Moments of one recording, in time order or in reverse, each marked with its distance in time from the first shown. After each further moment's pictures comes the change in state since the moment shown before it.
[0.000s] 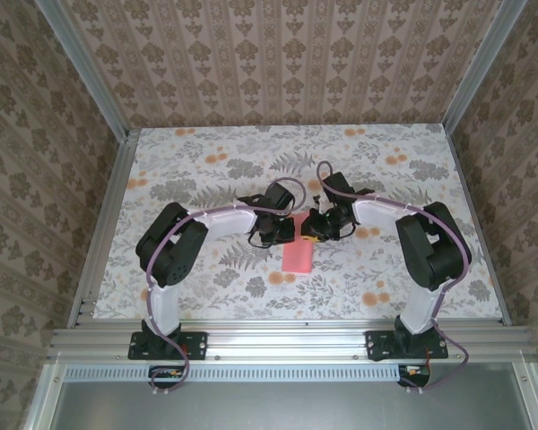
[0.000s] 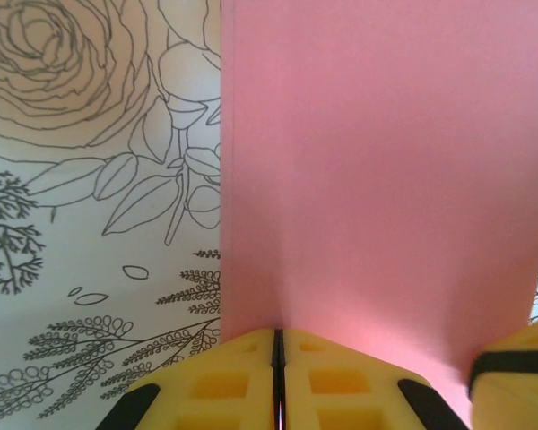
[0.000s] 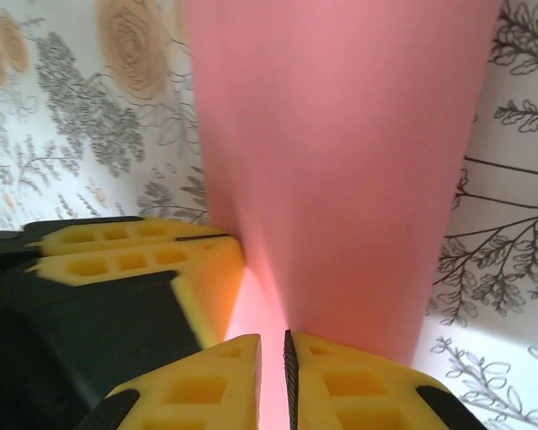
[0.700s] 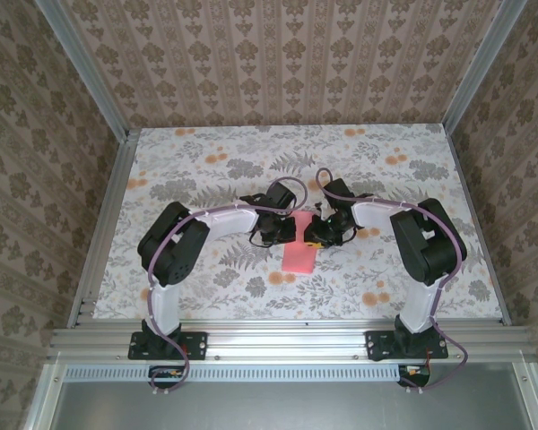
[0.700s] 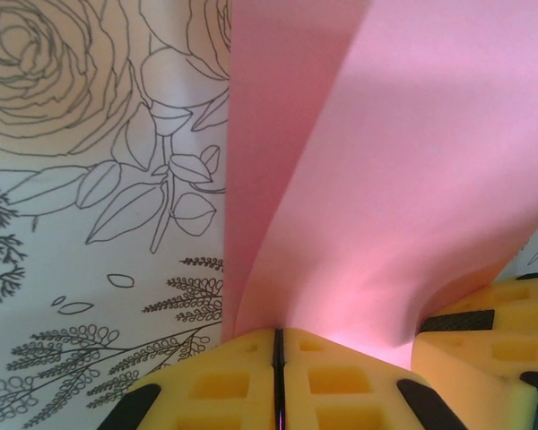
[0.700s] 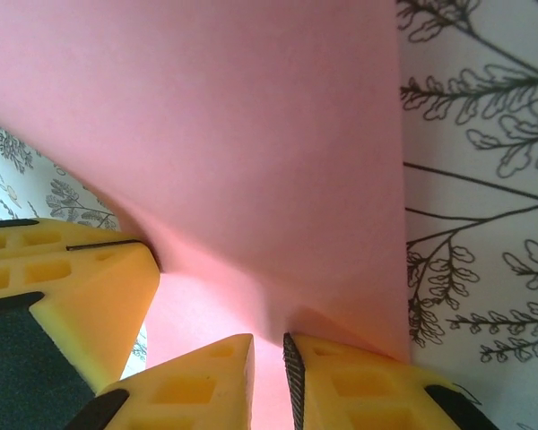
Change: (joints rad) left arm -0.004 0.013 0.018 -0.011 0.002 0.000; right arm -0.016 0.039 -0.040 0.018 0.017 -0.056
